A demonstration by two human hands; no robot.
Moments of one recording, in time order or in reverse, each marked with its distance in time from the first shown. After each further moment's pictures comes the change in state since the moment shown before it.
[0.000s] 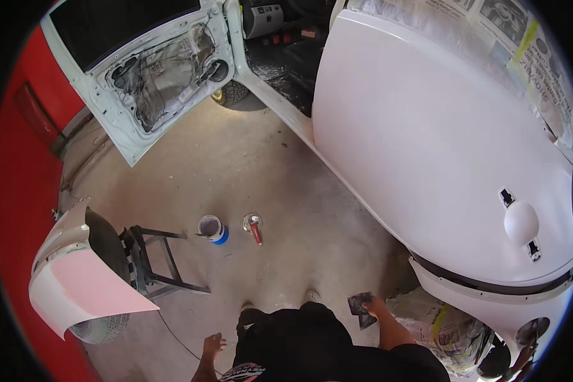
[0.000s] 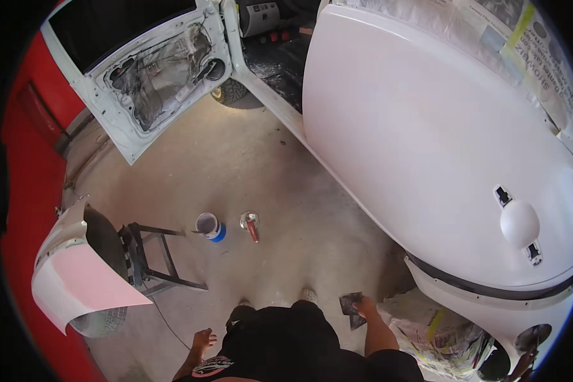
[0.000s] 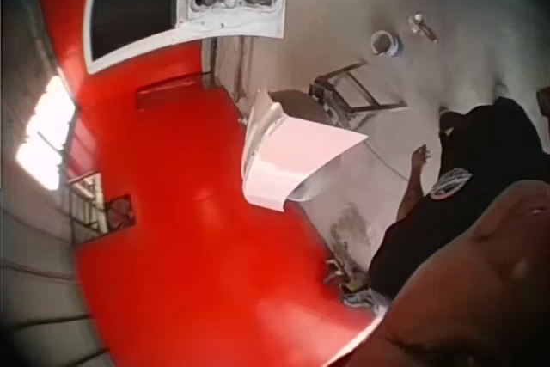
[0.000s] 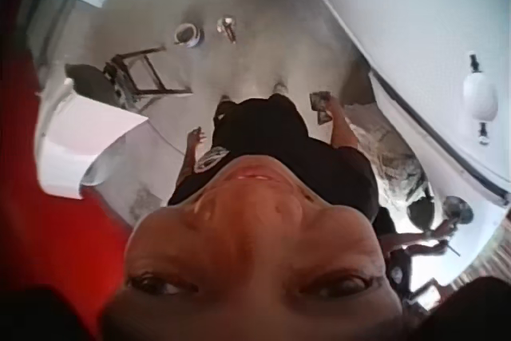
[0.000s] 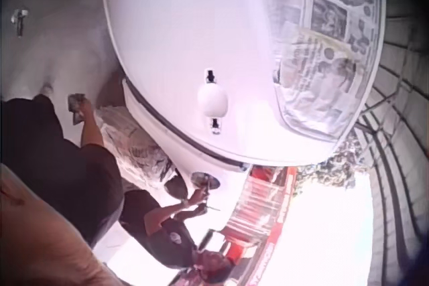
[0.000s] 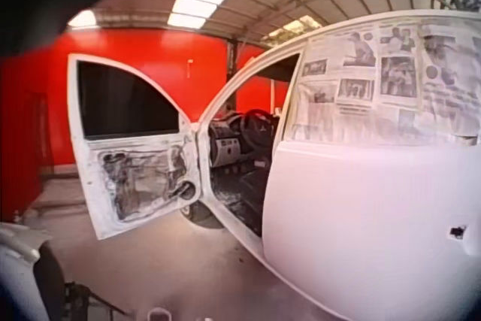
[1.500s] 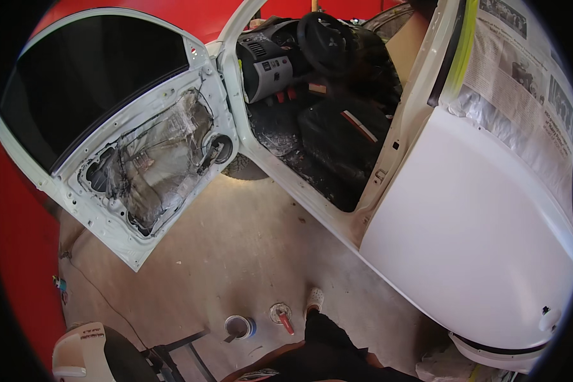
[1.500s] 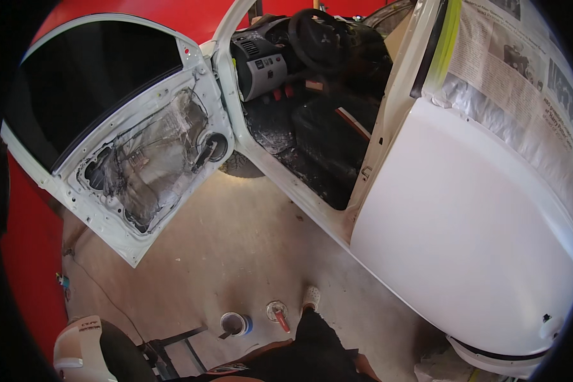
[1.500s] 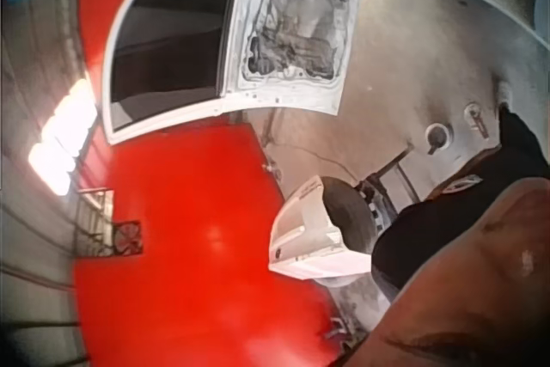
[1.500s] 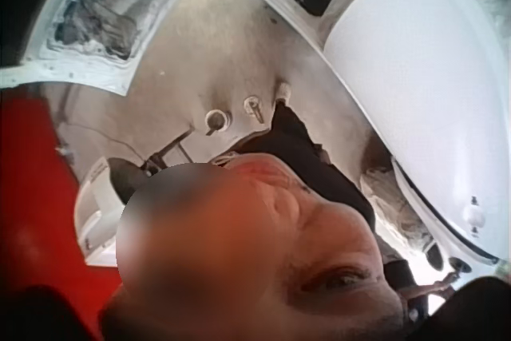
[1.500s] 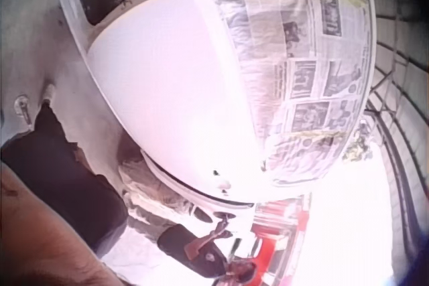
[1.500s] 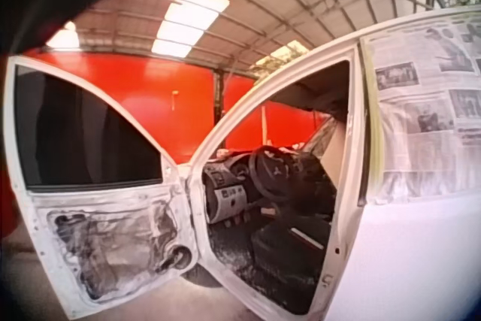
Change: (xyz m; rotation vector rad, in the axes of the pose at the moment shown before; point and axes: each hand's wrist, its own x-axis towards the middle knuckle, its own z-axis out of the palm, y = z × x) left_hand 0.208 0.439 0.114 0.333 -0.861 0.331; right_hand 0.171 -0.240 0.063 0.409 -0.134 -0.195
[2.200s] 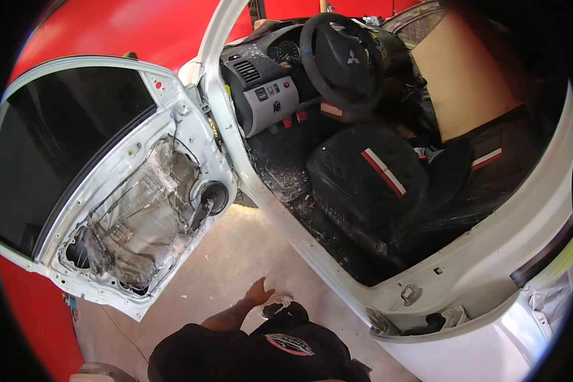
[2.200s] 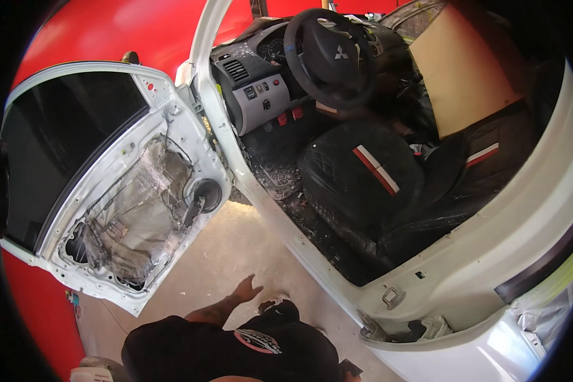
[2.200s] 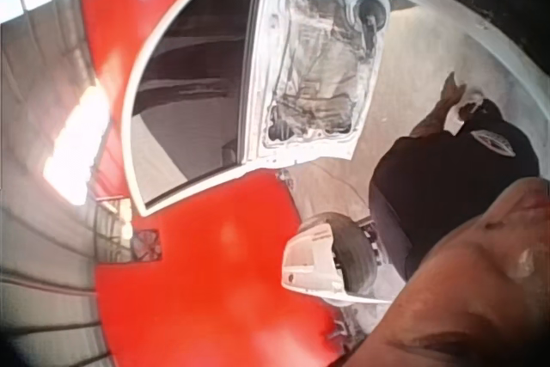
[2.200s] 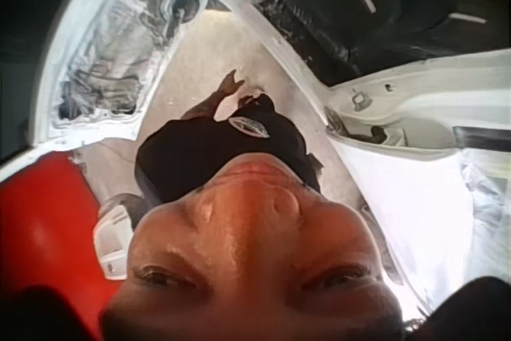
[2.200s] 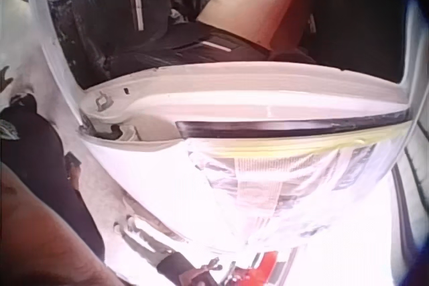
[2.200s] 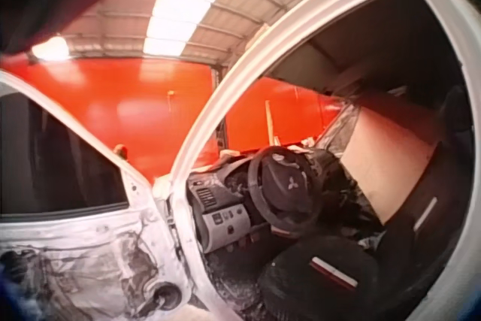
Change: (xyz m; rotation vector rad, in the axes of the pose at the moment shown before) left_hand 0.183 0.367 -0.298 0.886 0.665 0.210; right_hand 0.242 -0.222 -0.090 0.324 0.519 0.264
